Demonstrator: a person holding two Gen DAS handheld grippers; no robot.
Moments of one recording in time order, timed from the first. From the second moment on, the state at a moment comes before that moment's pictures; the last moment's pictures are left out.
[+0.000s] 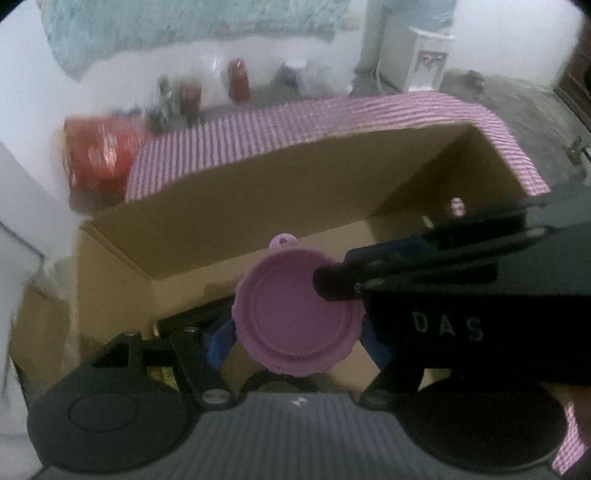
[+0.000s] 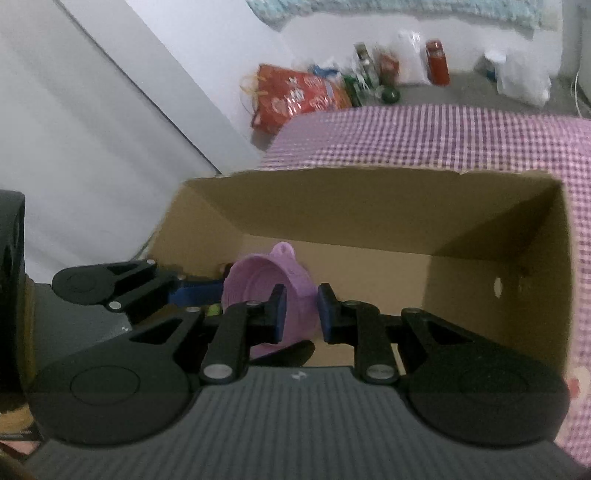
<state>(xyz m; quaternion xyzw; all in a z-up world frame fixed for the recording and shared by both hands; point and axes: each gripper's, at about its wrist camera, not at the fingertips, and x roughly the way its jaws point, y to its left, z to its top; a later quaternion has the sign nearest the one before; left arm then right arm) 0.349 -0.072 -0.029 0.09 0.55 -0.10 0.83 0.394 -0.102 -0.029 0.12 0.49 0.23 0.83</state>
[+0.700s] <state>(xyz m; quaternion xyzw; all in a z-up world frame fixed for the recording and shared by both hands) 0.360 -0.063 -0.033 0.06 0.55 -0.09 0.83 0.409 -0.130 -0.050 0.15 0.47 0.22 0.84</state>
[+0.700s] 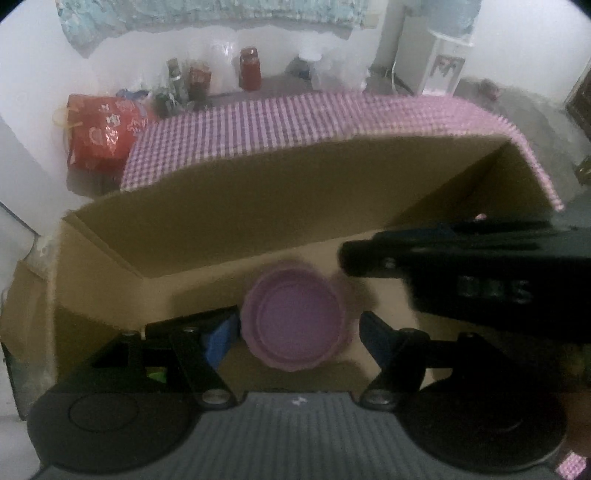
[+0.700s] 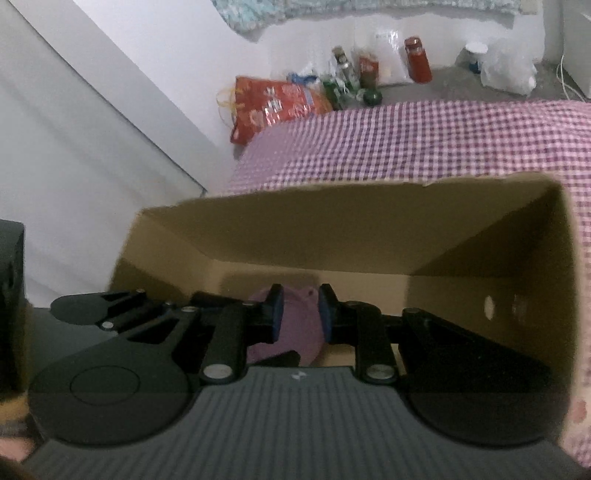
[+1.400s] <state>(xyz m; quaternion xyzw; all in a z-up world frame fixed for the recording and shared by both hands) 0.116 -0.021 0.080 0.02 0.36 -0.17 0.92 0.099 -0.227 0.029 0.22 0.30 0.27 0.89</state>
